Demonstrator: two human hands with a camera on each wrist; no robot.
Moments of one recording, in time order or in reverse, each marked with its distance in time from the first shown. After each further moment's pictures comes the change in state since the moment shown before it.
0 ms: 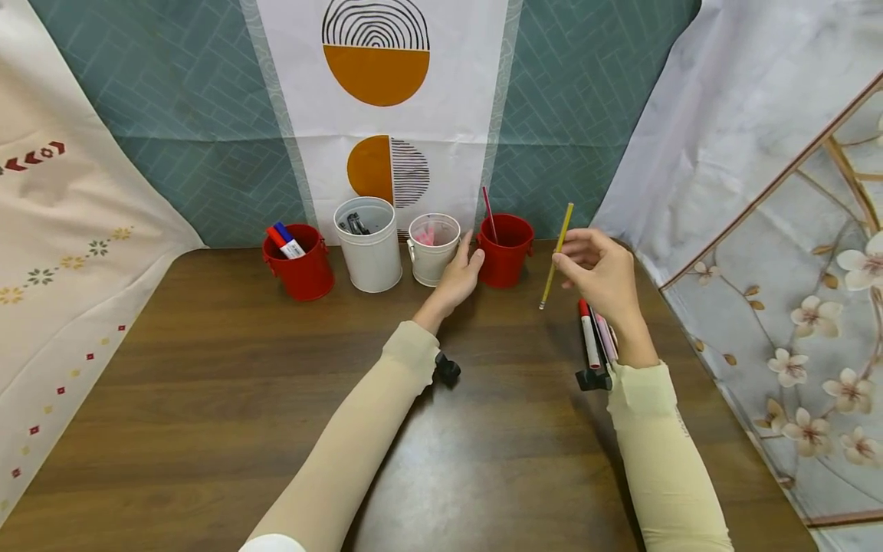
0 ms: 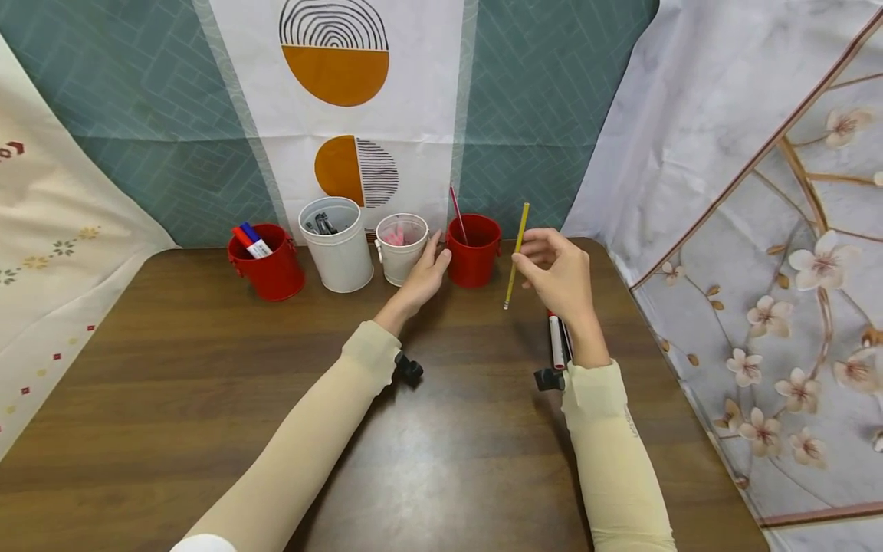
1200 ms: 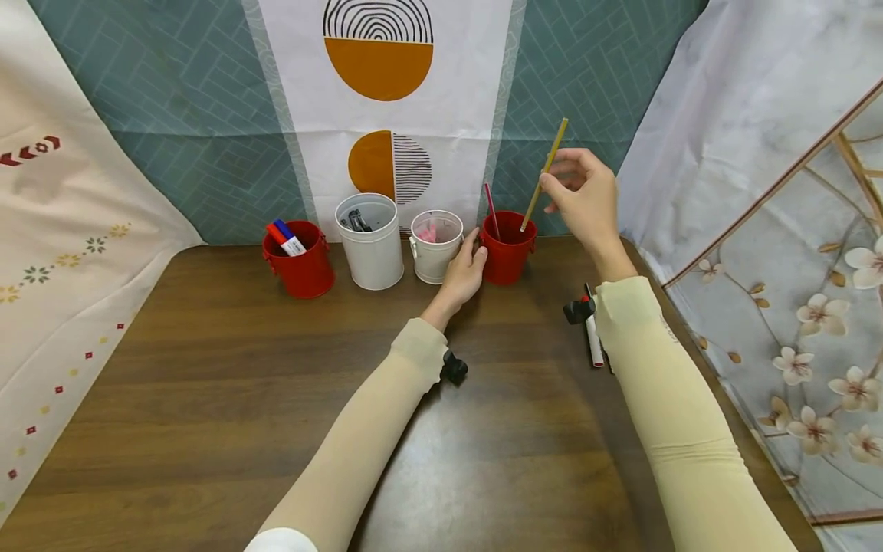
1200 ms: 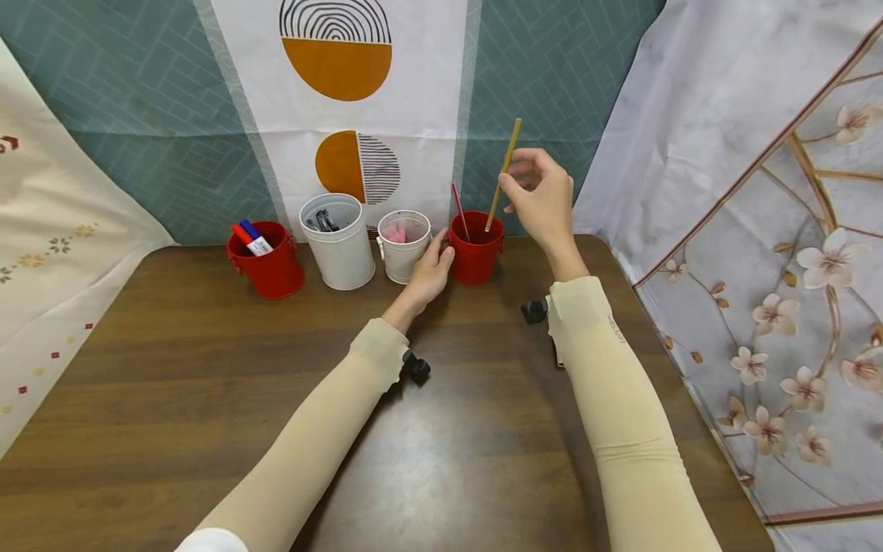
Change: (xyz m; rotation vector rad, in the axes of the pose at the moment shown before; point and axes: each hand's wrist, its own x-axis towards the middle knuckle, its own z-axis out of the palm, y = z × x) left_hand 0.007 -0.003 0.009 0.062 0.092 0.032; right_hand 0.094 -0.022 0.024 0.084 0.089 -0.003
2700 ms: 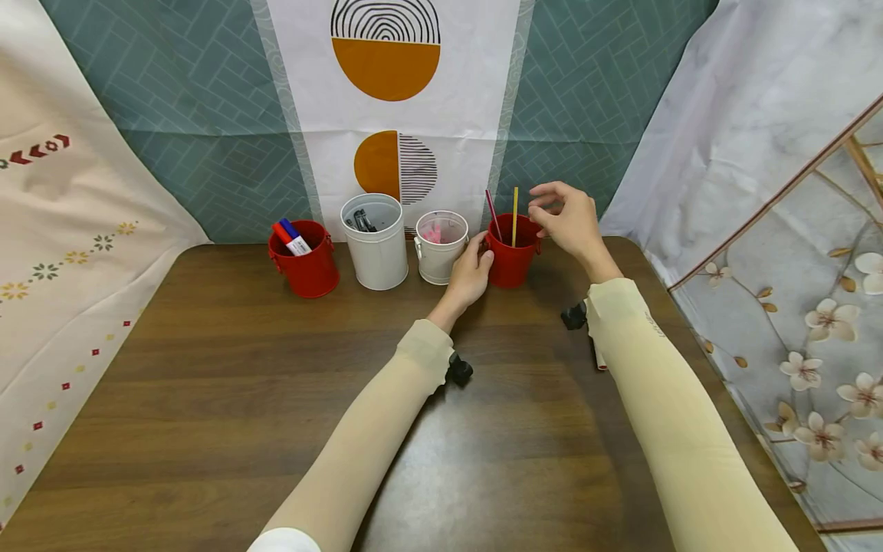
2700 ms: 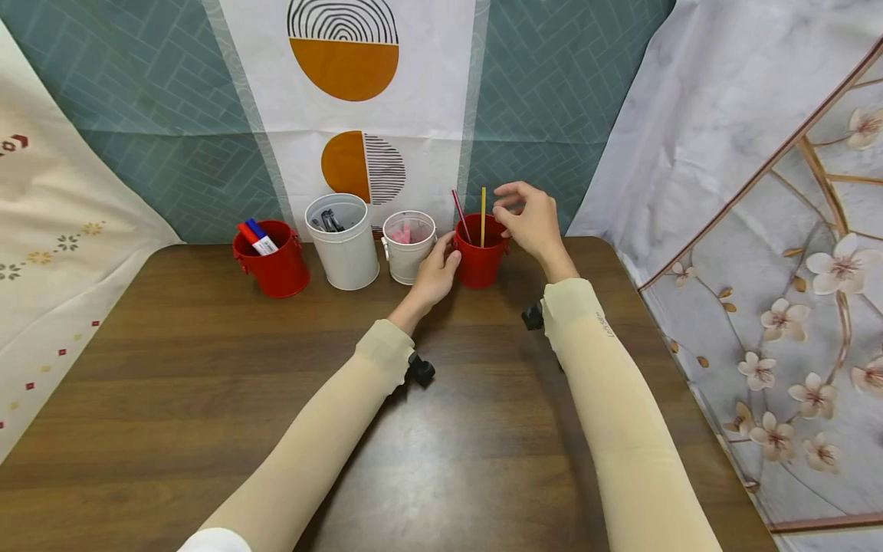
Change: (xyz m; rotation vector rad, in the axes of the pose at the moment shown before) left_hand 0.001 0.000 0.003 0.058 0.040 0.043; right_hand 0.007 0.076 0.009 -0.230 -0.217 0.098
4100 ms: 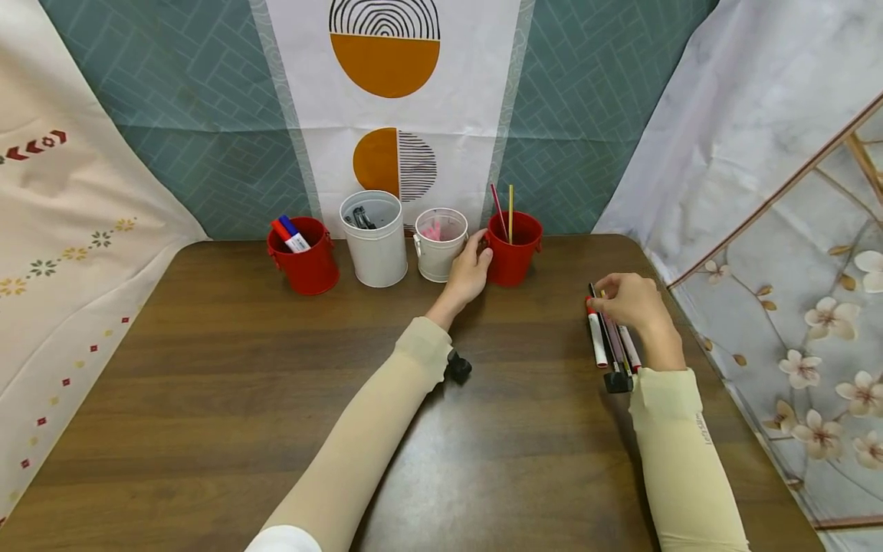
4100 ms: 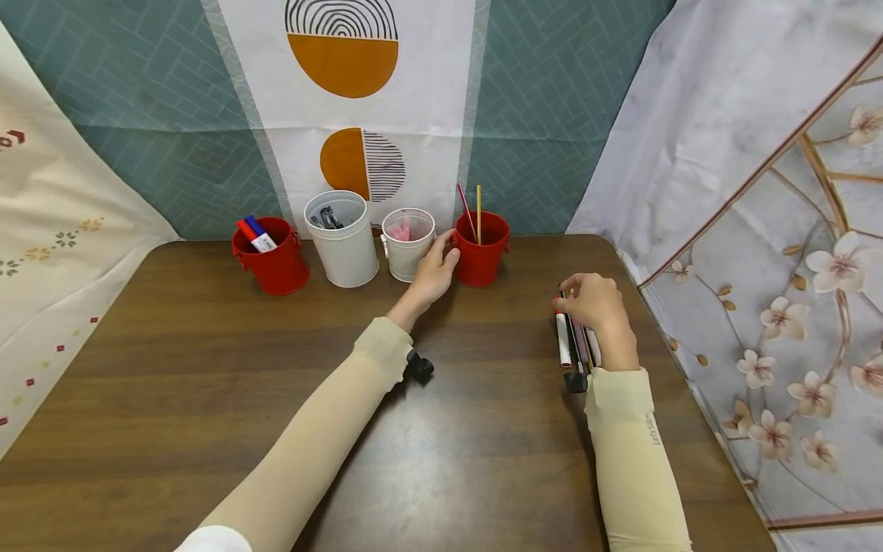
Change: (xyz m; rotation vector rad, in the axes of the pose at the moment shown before) left_hand -0.001 0.000 -0.001 0.004 -0.008 -0.018; right_hand -0.123 0.040 -0.065 -0.500 -0.273 0.336
